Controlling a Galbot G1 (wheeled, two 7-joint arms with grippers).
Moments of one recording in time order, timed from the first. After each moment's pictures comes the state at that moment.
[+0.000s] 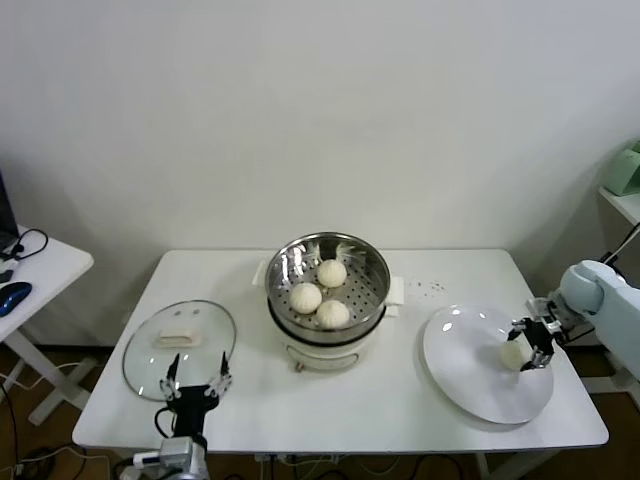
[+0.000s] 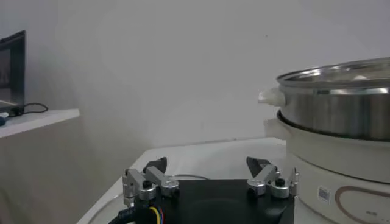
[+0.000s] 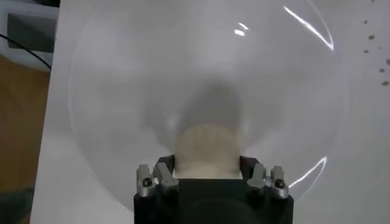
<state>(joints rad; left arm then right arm) 1.61 -1.54 -0.53 -1.94 0.10 0.00 -0.17 -0.14 0.62 -0.62 0.95 -0.17 0.14 -1.20</state>
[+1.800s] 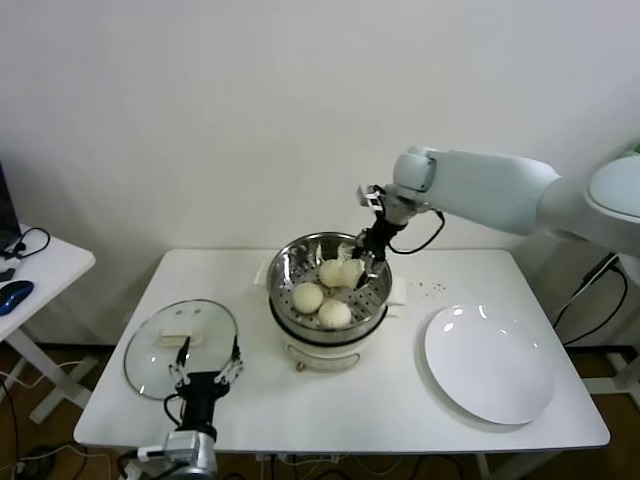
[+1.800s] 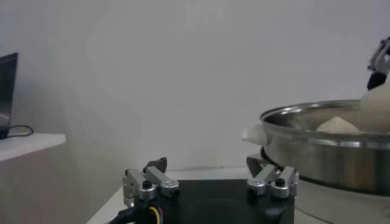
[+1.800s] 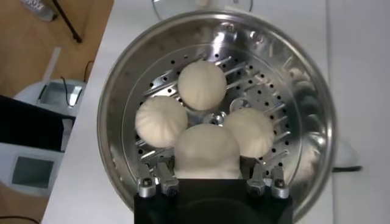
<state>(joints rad) 1.61 -1.54 -0.48 -2.03 0.09 0.00 -0.17 0.71 1.25 -1.72 0.94 0.97 -0.18 -1.08</state>
